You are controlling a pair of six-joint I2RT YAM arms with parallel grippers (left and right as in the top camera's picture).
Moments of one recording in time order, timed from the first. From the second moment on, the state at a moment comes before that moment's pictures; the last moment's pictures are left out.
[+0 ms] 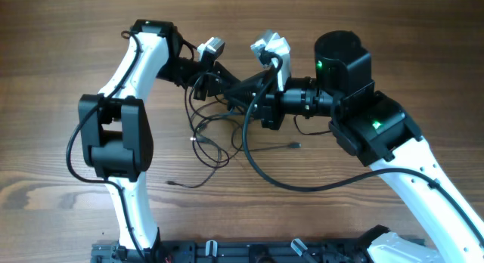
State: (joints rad) left arm -0.12 2.18 1.77 -1.53 1.35 0.20; right arm 0.56 1.32 1.35 -0.46 -0.72 0.27
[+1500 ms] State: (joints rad) left arm -0.04 2.04 1.77 -1.62 1.27 0.32; right arm 0.46 1.46 1.35 -0.15 -0.69 0.18
